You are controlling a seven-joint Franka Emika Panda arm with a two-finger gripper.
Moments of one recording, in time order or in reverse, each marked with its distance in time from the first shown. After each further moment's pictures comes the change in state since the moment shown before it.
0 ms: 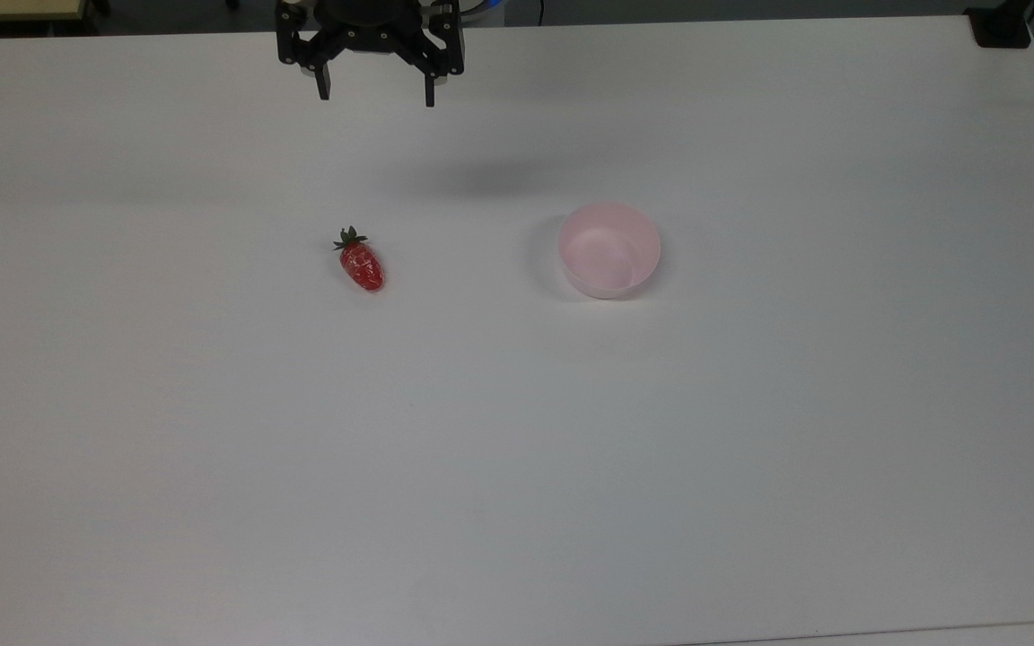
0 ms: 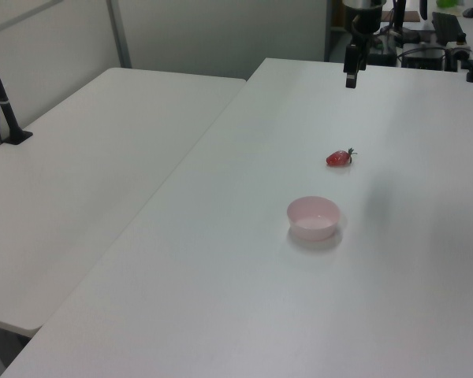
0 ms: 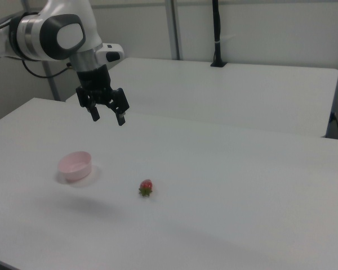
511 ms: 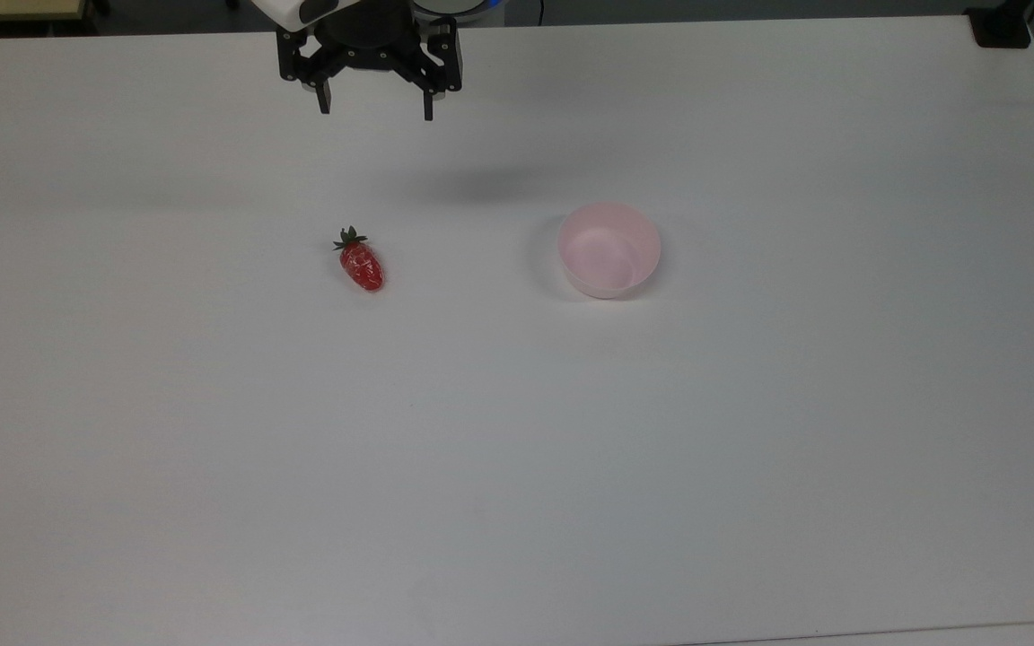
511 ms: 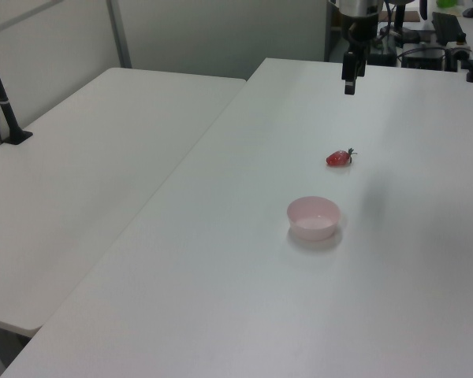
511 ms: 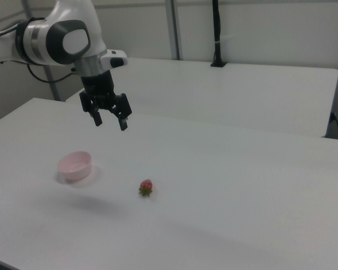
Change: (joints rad) arm -0.004 0.031 0.000 0.001 0.000 0.000 -0.003
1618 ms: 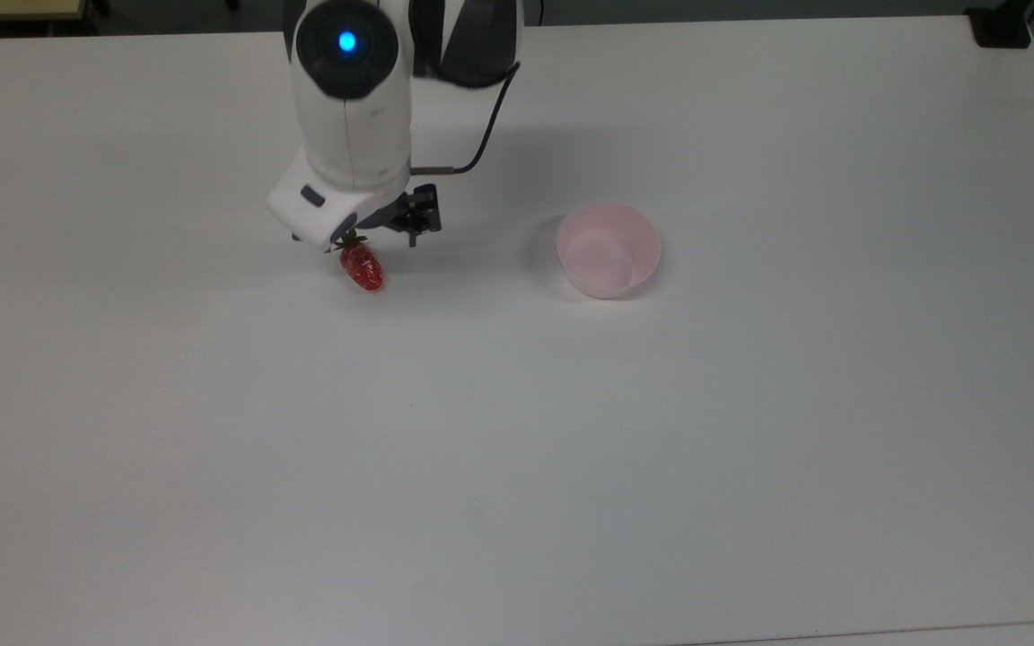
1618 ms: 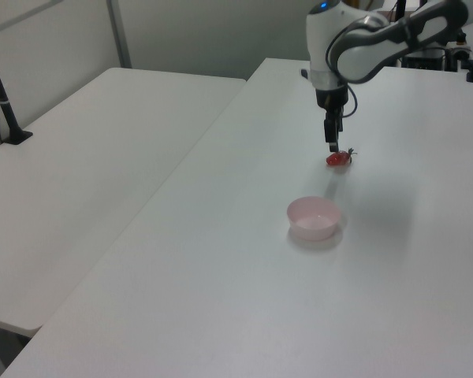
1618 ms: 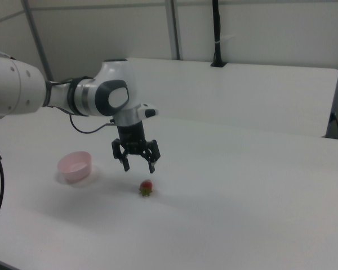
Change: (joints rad) arm 0.003 0.321 -0.048 -0.006 -0.031 0.200 -0.170
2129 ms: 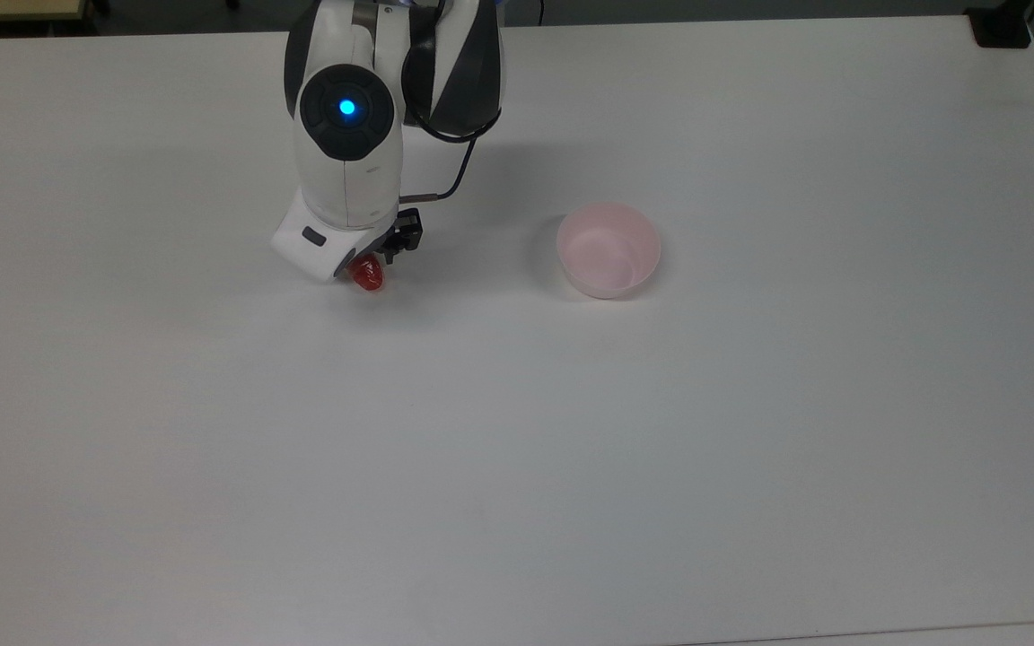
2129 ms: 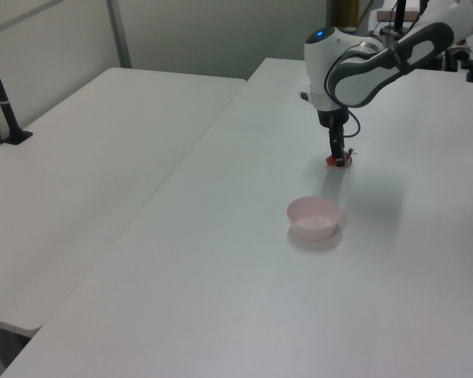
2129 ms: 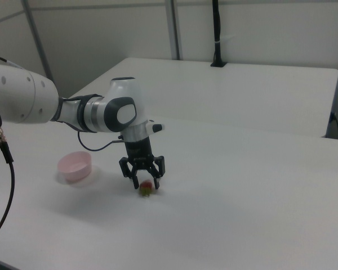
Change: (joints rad) arm -0.001 0.070 -0.022 -0.030 -0.036 0.067 -0.102
